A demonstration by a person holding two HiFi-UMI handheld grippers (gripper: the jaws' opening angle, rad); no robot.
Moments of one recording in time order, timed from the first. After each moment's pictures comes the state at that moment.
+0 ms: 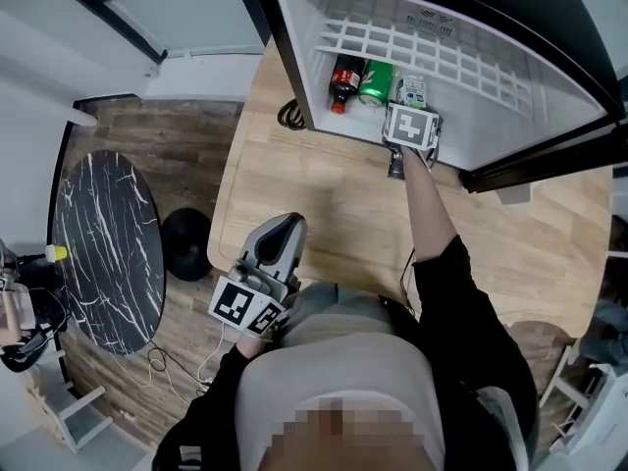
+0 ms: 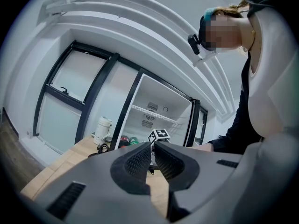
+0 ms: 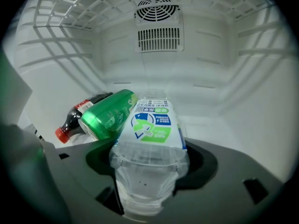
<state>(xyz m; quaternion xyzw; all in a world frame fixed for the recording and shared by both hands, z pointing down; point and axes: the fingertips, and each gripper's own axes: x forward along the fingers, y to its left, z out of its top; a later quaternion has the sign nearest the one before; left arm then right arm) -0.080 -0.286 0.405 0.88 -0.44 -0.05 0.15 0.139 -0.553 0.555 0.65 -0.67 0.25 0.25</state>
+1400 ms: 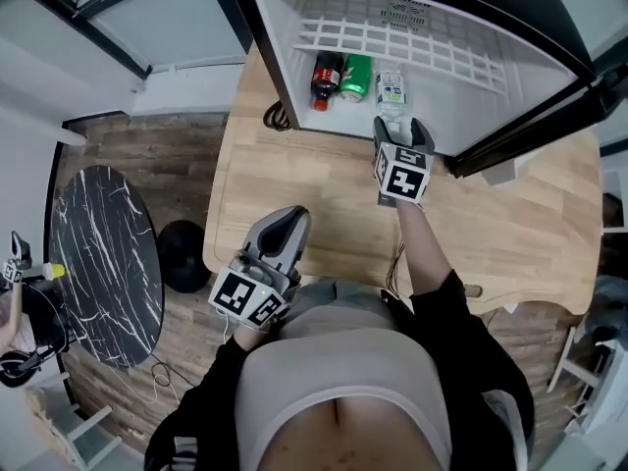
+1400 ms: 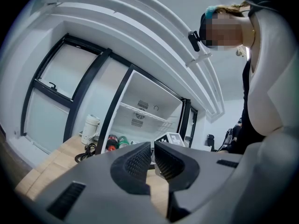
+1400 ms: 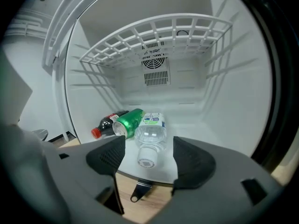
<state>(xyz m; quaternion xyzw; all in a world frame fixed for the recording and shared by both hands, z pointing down) -0.056 -0.282 0.401 0.91 -0.39 -0.05 0.14 0.139 -0.474 0.518 0.67 -0.71 0.17 0.13</state>
